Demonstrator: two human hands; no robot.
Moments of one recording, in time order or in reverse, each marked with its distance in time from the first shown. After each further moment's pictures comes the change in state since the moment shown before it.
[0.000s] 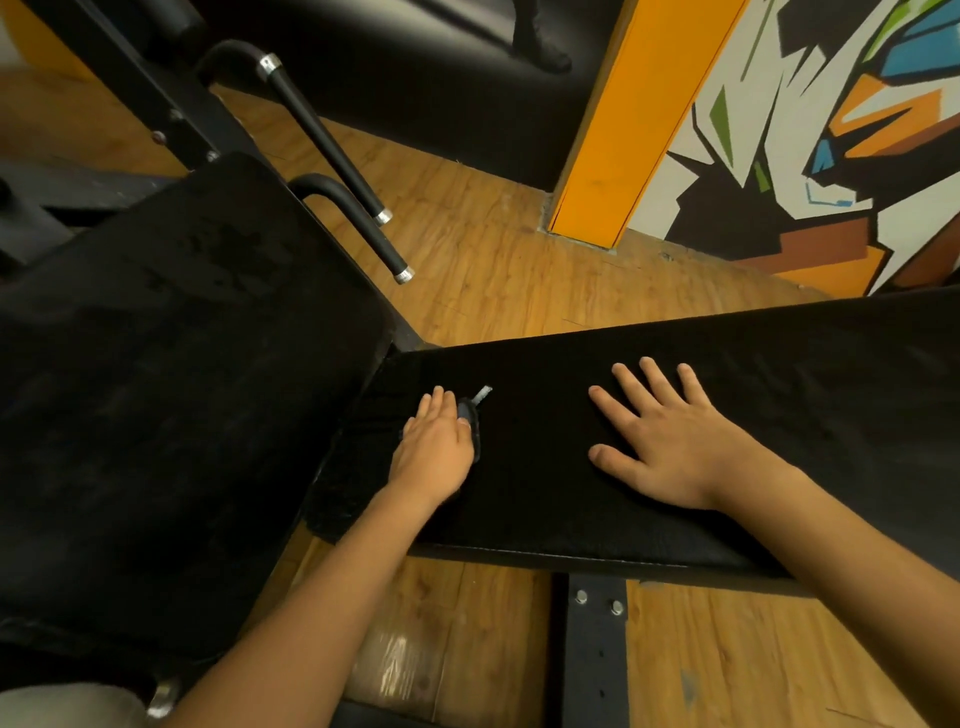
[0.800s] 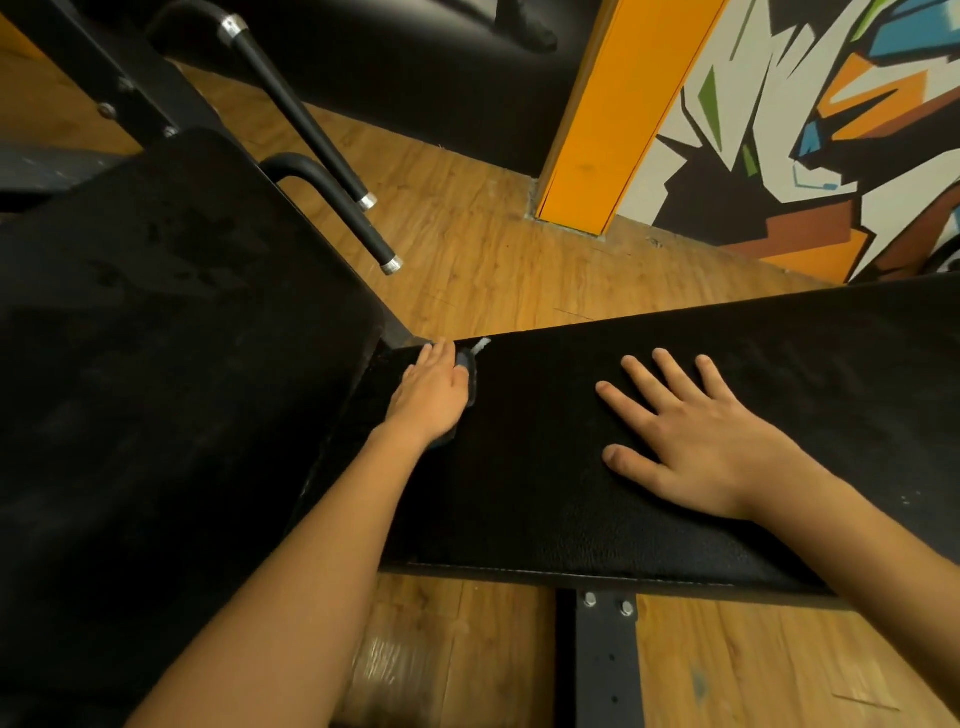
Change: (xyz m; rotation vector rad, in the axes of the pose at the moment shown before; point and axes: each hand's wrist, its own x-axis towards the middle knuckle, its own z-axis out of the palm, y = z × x) left_hand 0.083 -0.011 -0.017 -0.017 -0.032 0.104; right_hand 0.009 -0.005 0.003 -0.023 0.011 0.020
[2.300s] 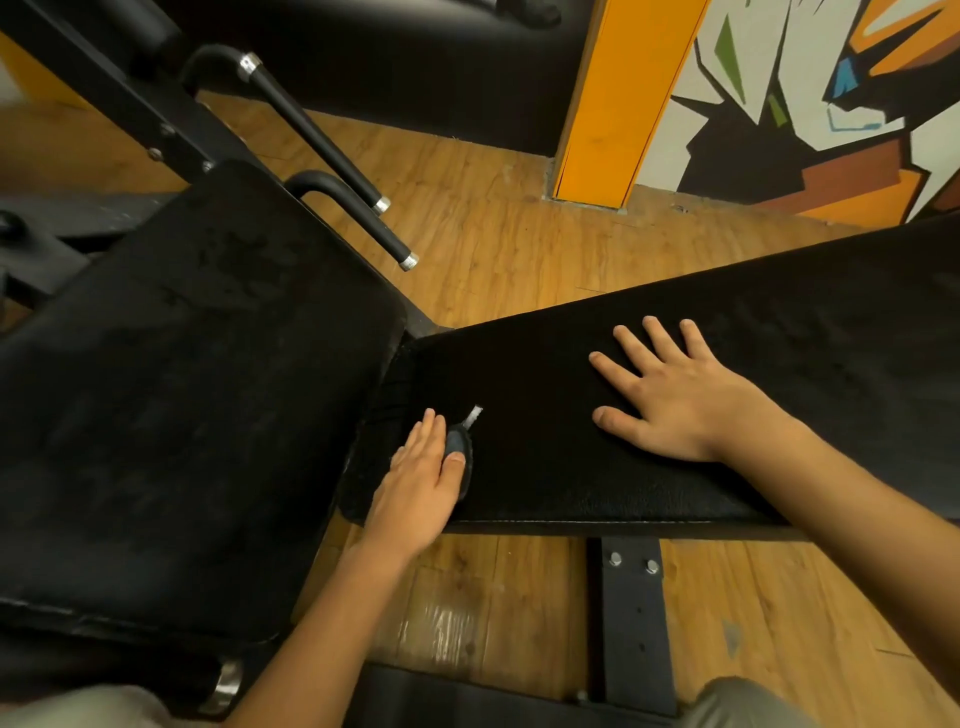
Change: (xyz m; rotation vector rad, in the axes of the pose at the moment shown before) left_hand -0.151 -0.015 0.011 0.019 -0.021 -0.066; right_hand 0.003 -0.002 0.000 0.004 0.014 -0.014
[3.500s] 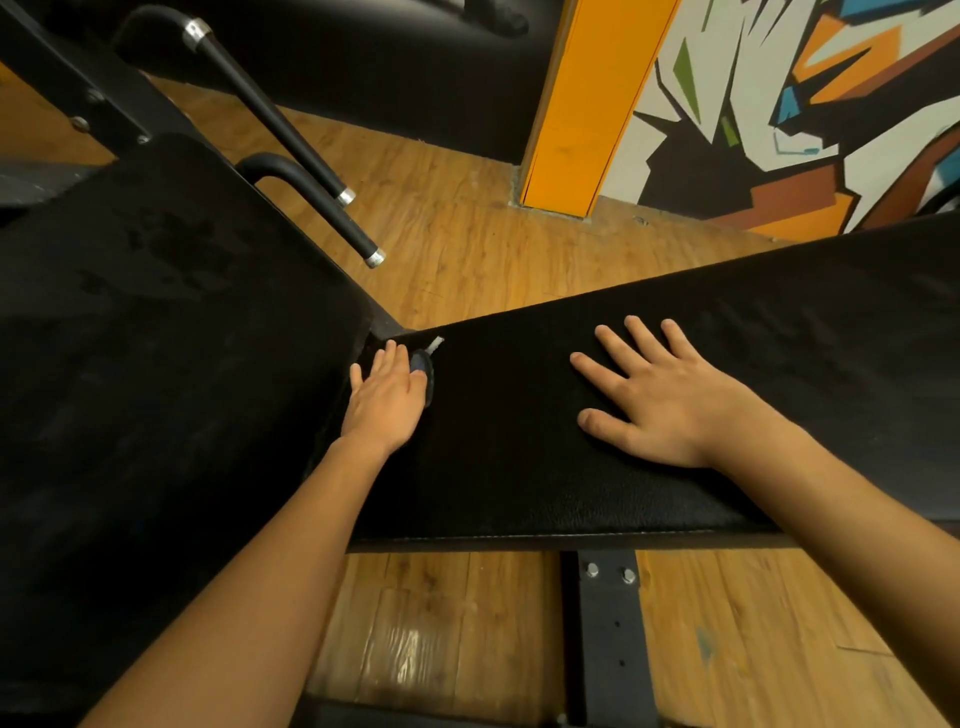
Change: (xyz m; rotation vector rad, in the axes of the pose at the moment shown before) left_hand 0.136 -0.017 -0.013 0.186 0.049 0.012; right_hand 0.004 -0.002 0.005 -0.003 0.019 0.010
